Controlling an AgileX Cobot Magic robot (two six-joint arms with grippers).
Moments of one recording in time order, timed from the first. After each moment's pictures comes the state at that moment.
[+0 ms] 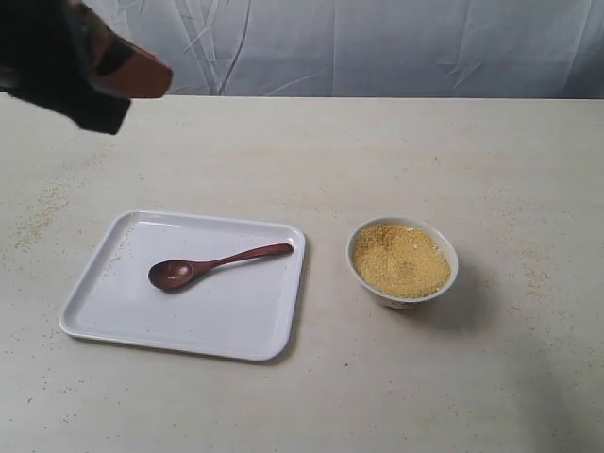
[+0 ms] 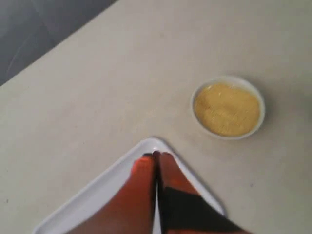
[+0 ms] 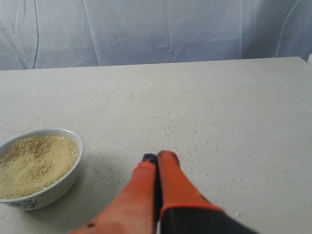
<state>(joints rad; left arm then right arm) -0.43 1.13 -1.07 -0.54 0.75 0.69 0.04 0.00 0.00 0.04 0.33 -0.03</state>
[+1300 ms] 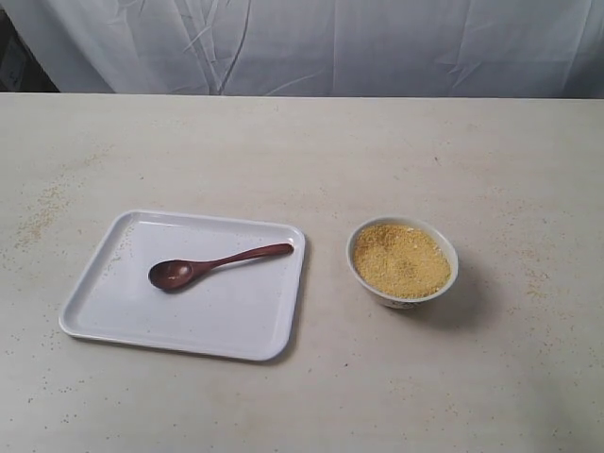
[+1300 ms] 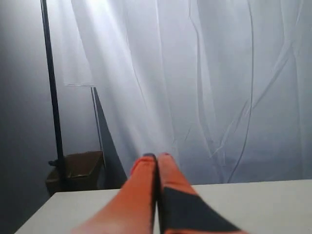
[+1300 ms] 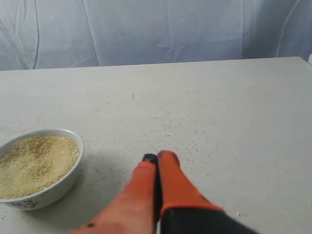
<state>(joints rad) 0.05 0.00 -0.13 -0.68 0.02 0.77 0.04 0.00 0.00 0.04 0.33 -0.03</state>
